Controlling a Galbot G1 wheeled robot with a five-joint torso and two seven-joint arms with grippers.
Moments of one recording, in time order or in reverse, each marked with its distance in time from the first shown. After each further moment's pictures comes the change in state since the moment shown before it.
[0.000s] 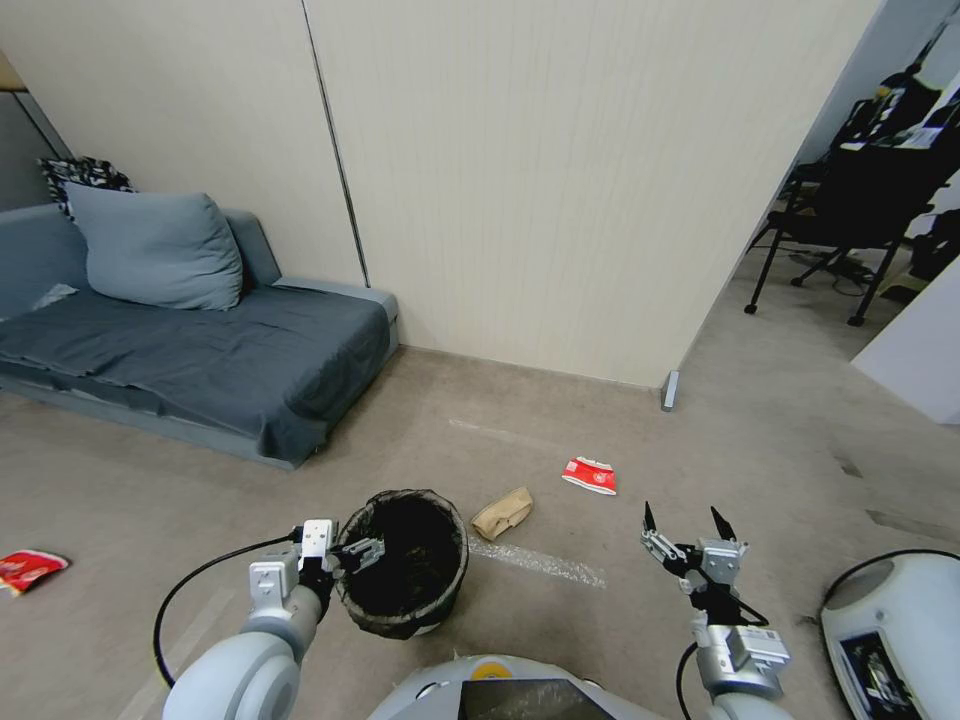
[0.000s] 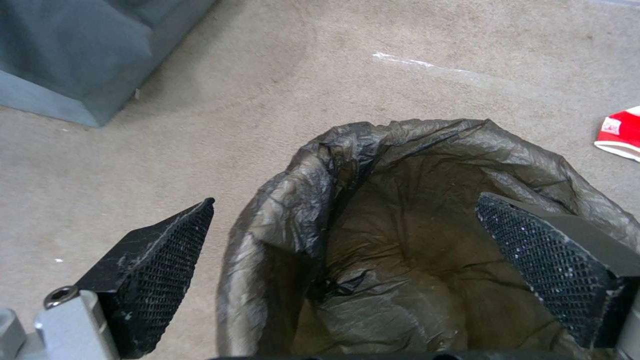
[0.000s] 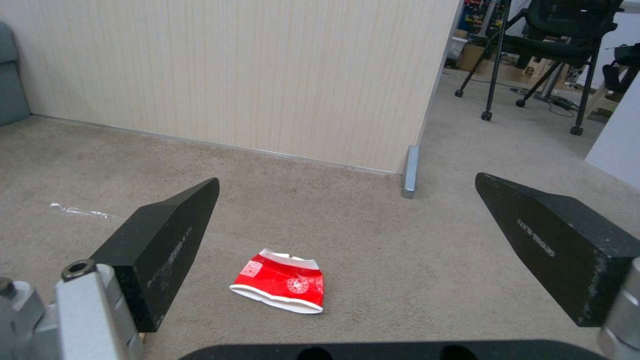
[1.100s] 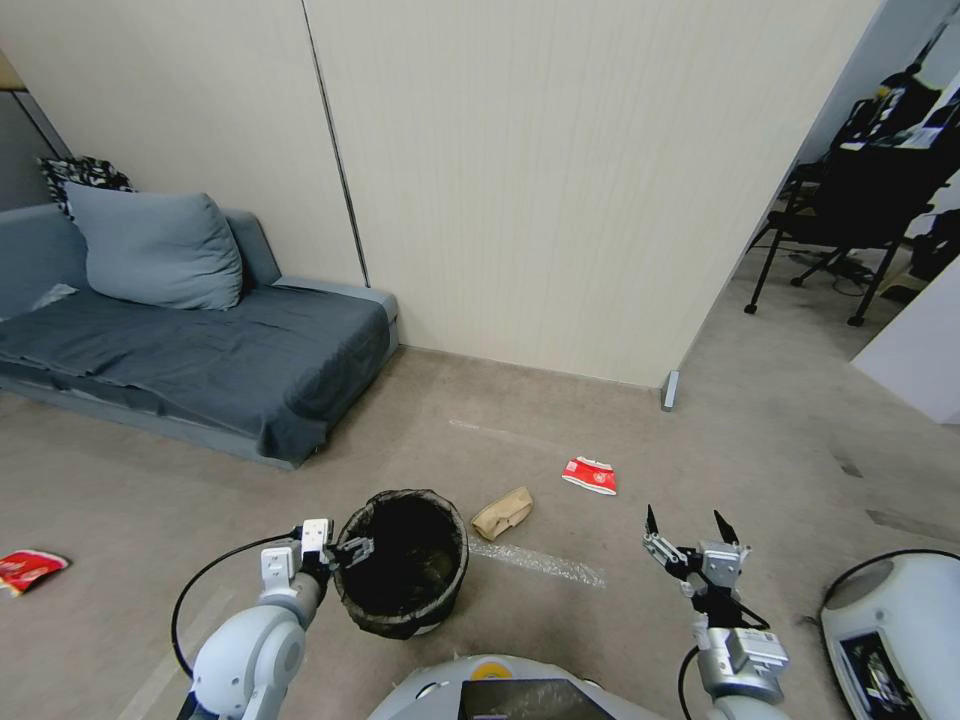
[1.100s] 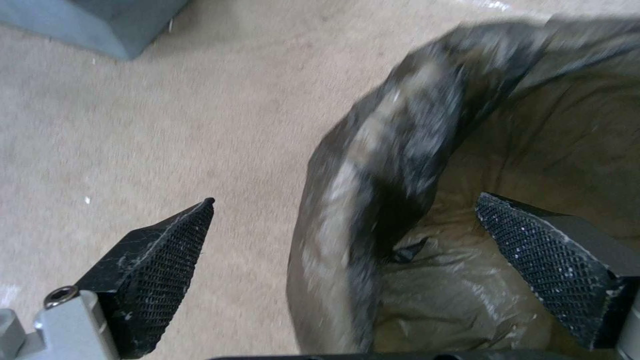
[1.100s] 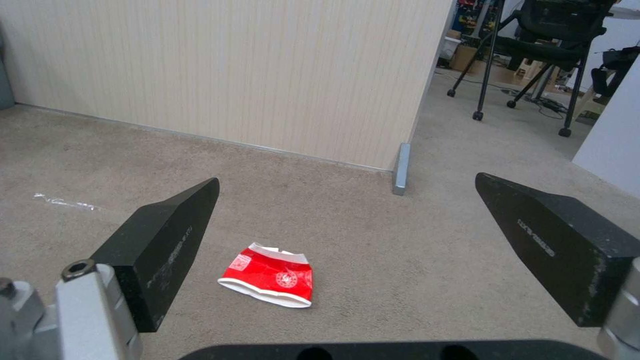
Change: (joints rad) left arm -0.037 -0.015 -0.043 0.171 0.001 -0.005 -0.010; right arm -0.004 0.000 0.003 -0.013 -0.022 0.009 0.014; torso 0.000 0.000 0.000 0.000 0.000
